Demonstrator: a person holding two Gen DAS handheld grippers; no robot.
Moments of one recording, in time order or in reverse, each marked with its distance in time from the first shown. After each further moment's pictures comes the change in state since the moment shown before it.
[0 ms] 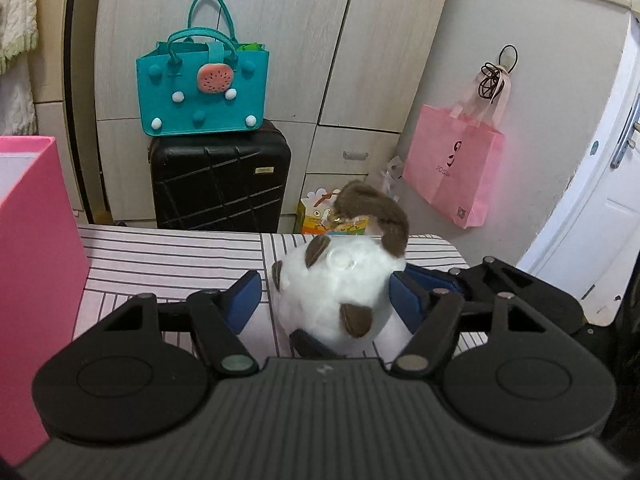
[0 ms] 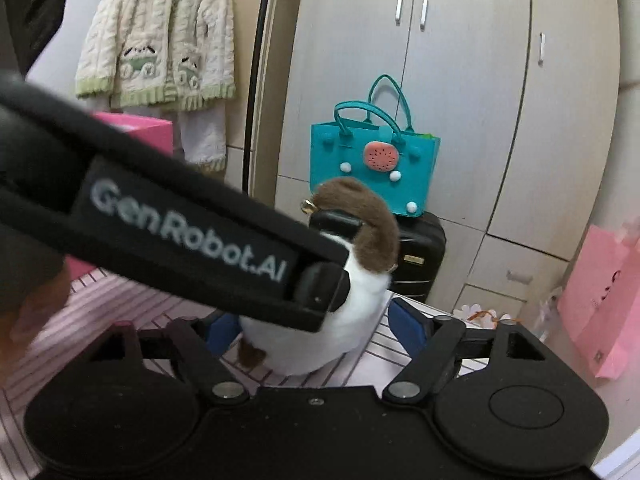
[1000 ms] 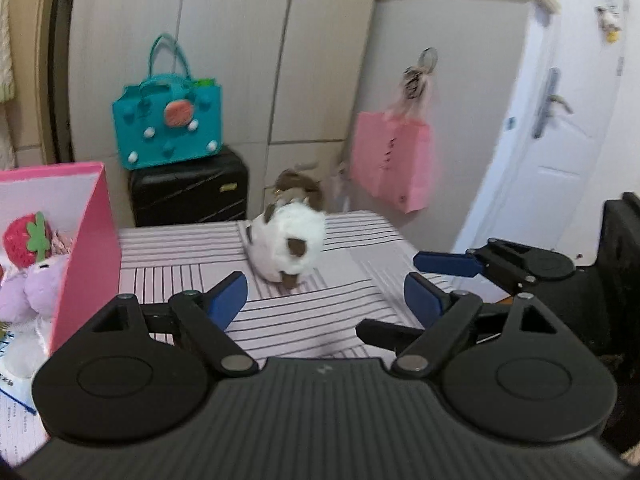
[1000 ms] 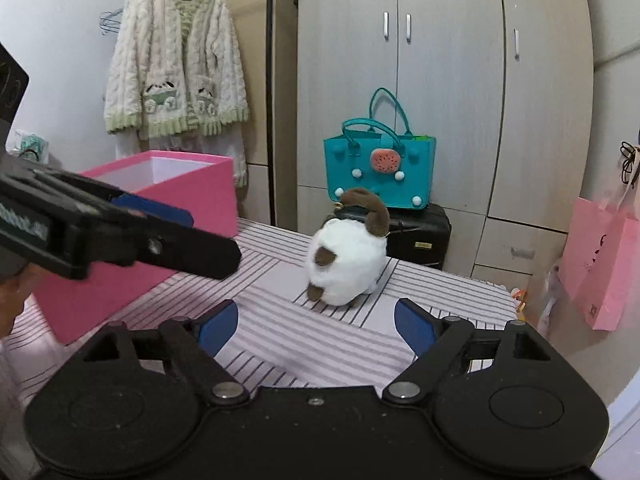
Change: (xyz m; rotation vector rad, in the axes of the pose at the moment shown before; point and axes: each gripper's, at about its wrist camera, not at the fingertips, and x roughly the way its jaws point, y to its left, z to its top) left arm -0.110 -0.010 -0.037 0.131 -0.036 -0.113; right arm -0.106 0.012 -0.016 0.092 -0.015 0.049
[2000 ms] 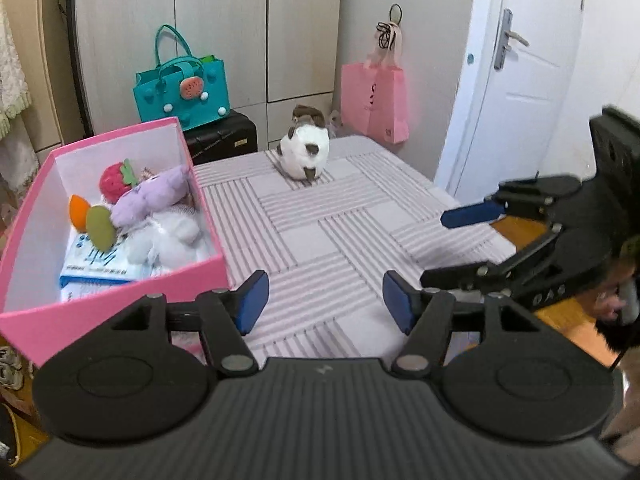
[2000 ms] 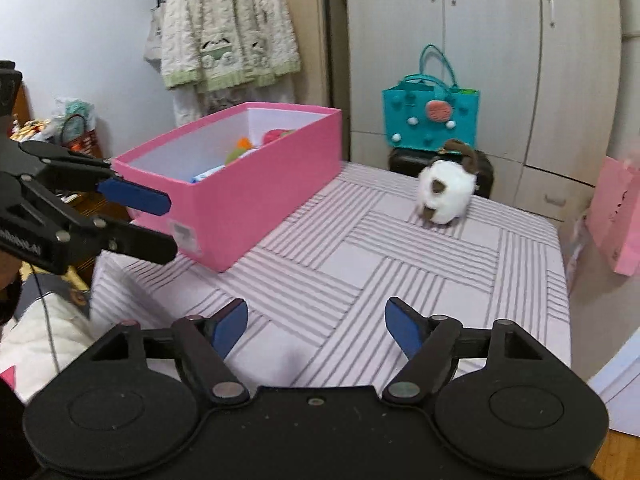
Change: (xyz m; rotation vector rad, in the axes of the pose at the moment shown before) left arm -0.165 0.018 -0.058 0.144 0.121 -0.009; right arm -0.100 0.101 -0.010 0.022 0.178 0.087
